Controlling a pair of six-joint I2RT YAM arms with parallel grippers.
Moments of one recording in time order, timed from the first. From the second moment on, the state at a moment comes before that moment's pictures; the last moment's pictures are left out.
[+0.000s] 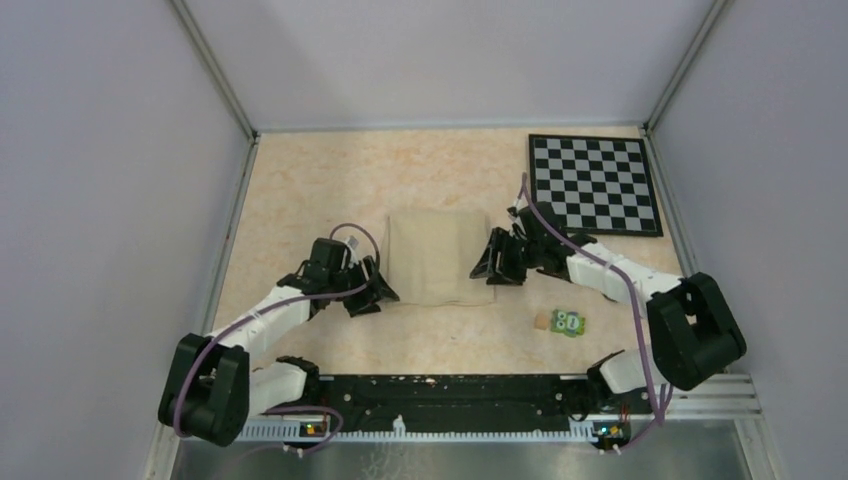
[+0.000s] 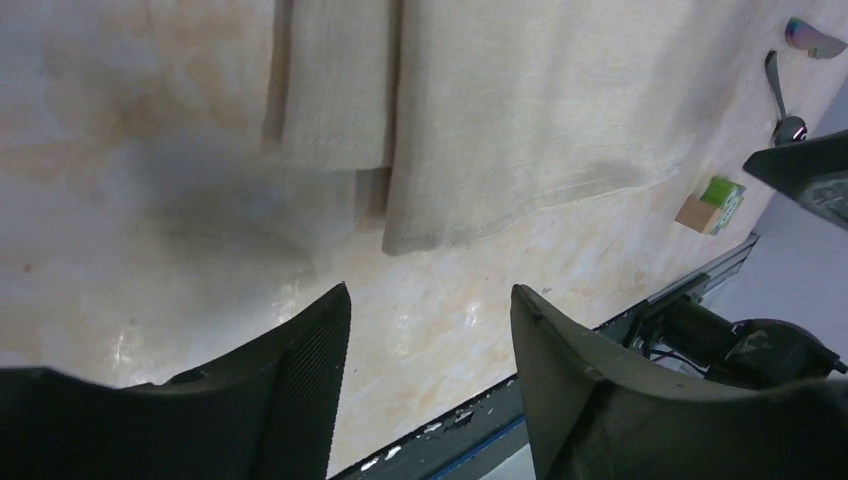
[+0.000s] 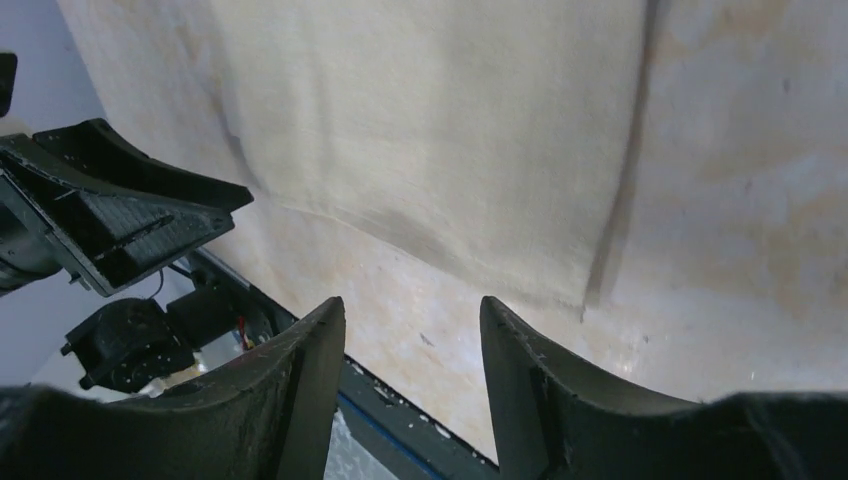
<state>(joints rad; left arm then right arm) -0.31 1.16 0.51 -0.29 0.42 -0.72 0.49 1.44 0.83 -0.28 -0.42 0.71</state>
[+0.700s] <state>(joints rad) -0.31 1.13 0.37 -0.10 0.42 -0.86 0.49 1.31 0.64 -0.28 -0.28 0.99</state>
